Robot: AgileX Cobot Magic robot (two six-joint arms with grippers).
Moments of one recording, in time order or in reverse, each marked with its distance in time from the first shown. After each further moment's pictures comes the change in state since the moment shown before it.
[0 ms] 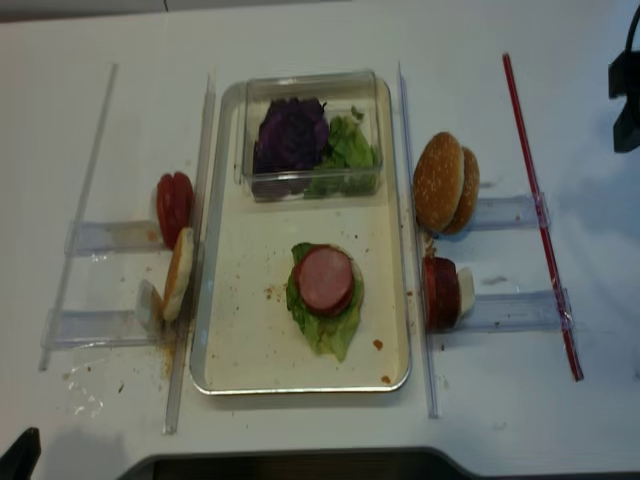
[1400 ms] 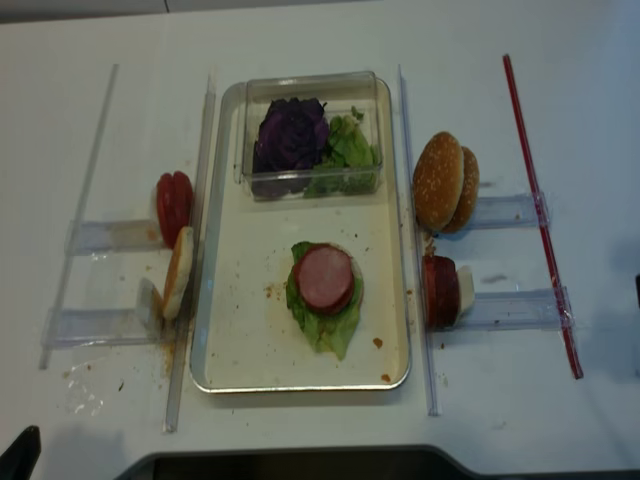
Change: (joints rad) left arm 0.000 0.000 0.000 0.000 0.000 0.000; right arm 0.000 -0.506 0.368 0.053 0.007 -0.197
